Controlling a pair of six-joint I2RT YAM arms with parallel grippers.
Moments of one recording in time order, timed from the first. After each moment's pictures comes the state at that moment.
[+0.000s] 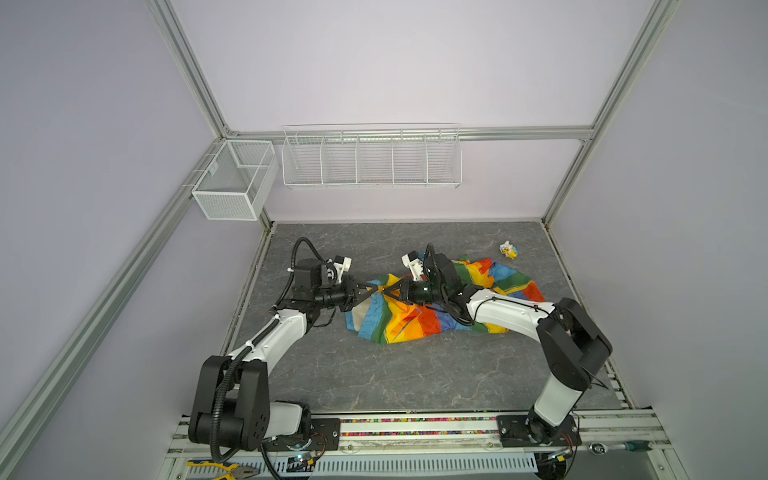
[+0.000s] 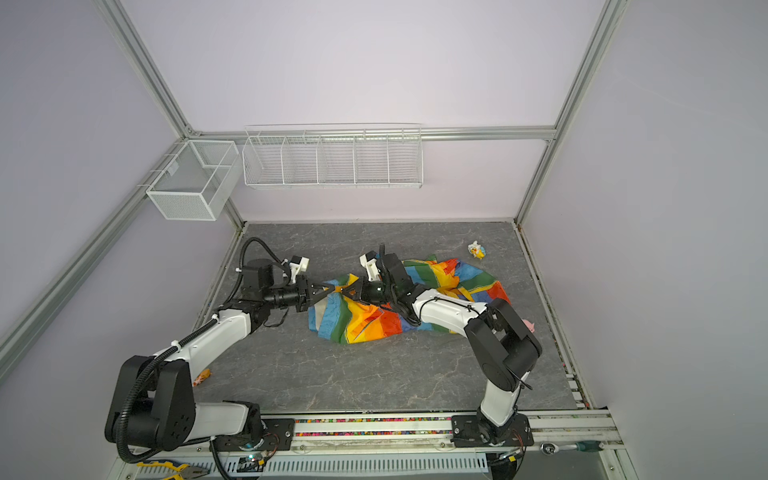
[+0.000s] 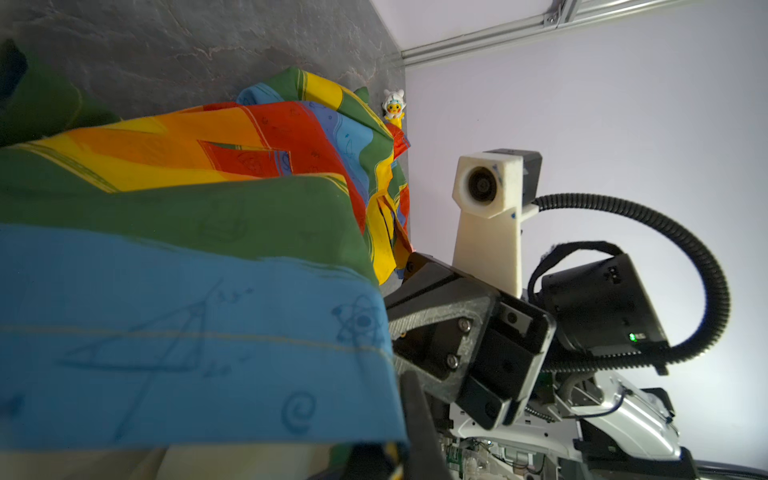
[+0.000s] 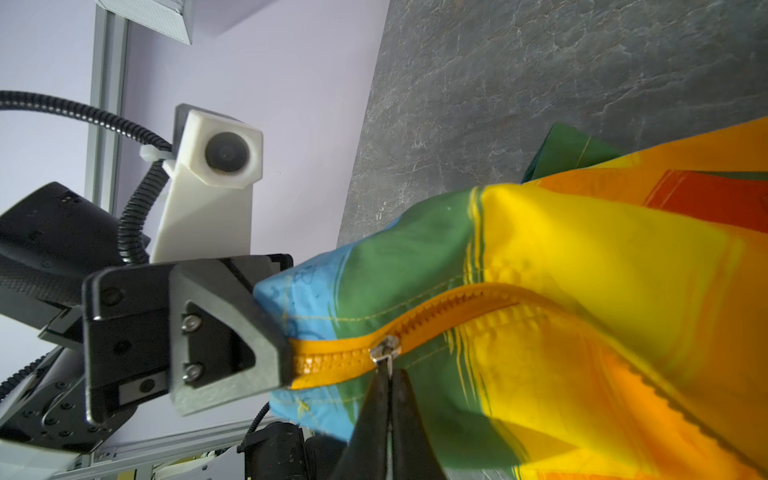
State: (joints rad) left arm -0.20 1.35 0.74 0.07 0.99 -0.89; right arm 0.73 1.76 1.10 0.18 -0.53 0.92
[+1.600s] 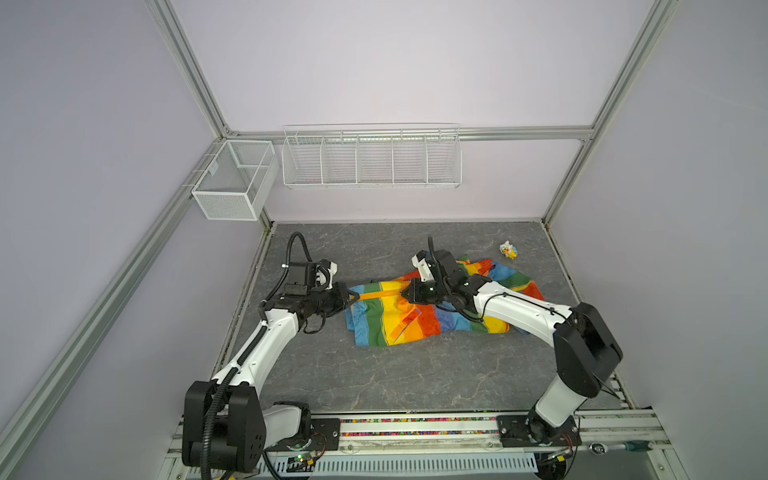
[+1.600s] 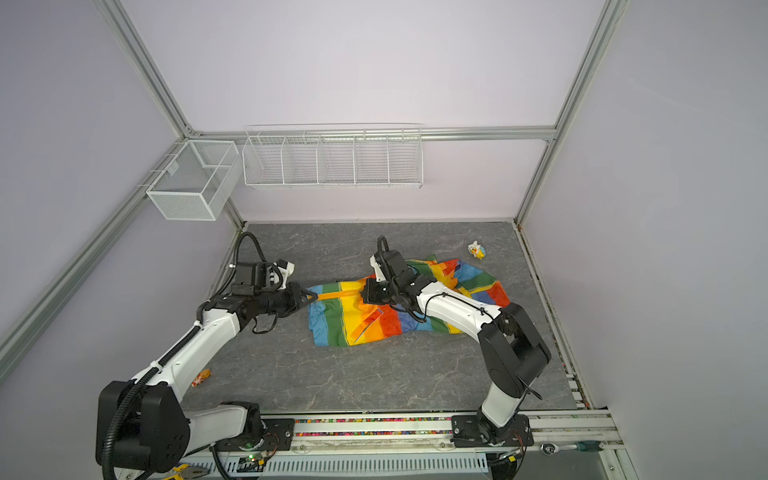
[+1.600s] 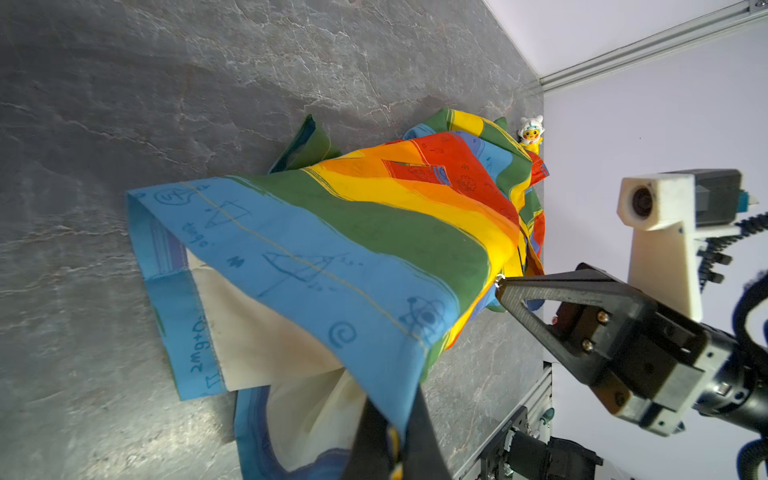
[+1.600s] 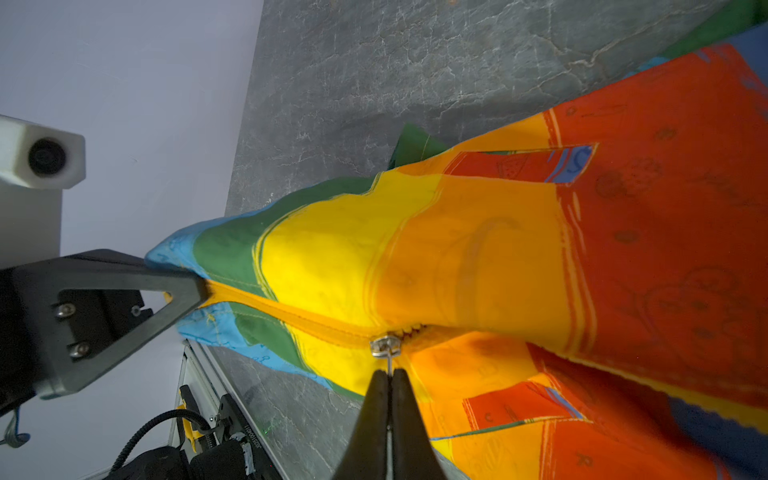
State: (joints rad) left arm -0.16 1.25 0.84 -0.43 0.62 -0.54; right arm 0.71 1.70 1.20 -0.26 -0.30 0.69
